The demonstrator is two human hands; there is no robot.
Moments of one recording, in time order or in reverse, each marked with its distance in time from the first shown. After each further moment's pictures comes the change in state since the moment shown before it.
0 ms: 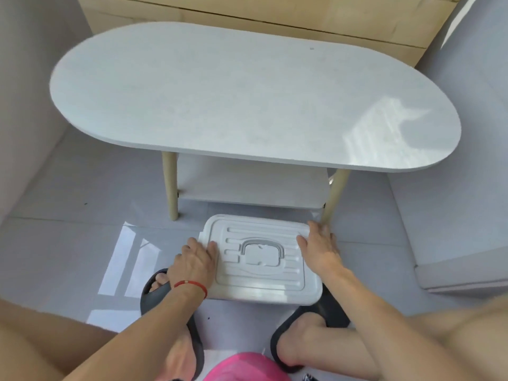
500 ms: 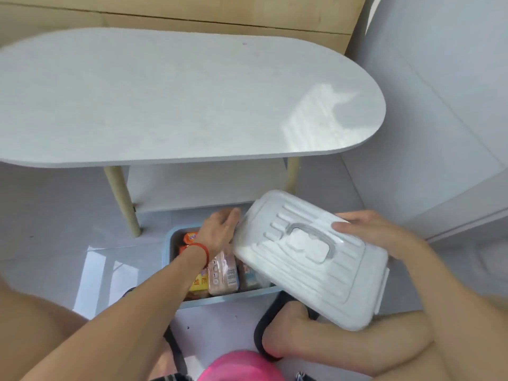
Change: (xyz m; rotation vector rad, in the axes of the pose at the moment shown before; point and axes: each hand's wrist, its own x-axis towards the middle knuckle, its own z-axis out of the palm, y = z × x) left_hand 0.025 0.111 -0.027 -0.710 -0.367 0.336; right_hand -0.040 0.135 -0.141 0.540 -0.214 0.027
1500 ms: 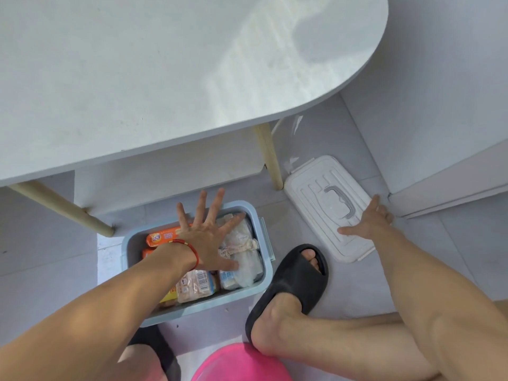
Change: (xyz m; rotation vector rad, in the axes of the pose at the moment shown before) left_hand 0.053 -0.033 0.055 1.309 -0.427 0.170; right_hand 0.137 0.169 0.022 -0.334 0.159 0.642
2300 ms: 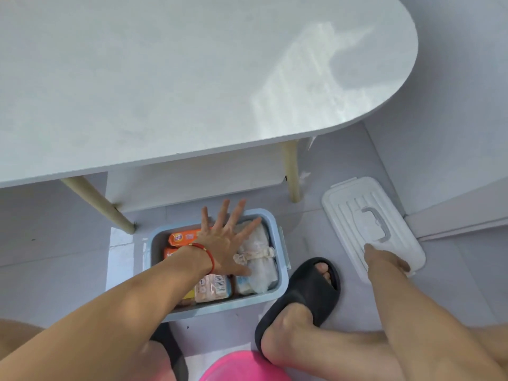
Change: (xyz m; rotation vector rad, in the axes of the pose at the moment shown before) left_hand -0.012 -0.008 0.001 0.003 0.061 0.050; right_hand -0.046 0.007 0.049 0.883 0.170 0.396
